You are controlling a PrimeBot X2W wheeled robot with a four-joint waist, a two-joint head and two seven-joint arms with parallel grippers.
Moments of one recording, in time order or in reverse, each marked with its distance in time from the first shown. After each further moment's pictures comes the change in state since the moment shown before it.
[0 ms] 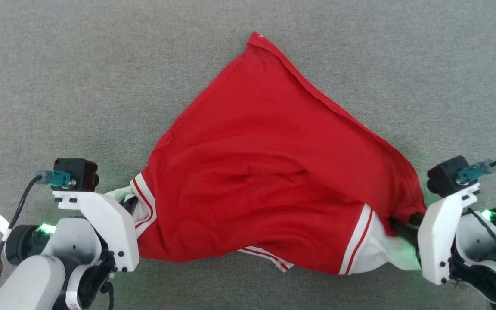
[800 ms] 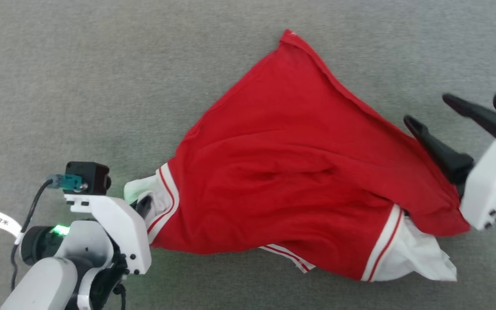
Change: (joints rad) left arm 0.008 -0.031 -0.017 0.000 -0.008 -0.004 -0.030; right arm -0.181 -0.049 -0.087 -0.330 -0.068 0.000 -0.040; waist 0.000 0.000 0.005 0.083
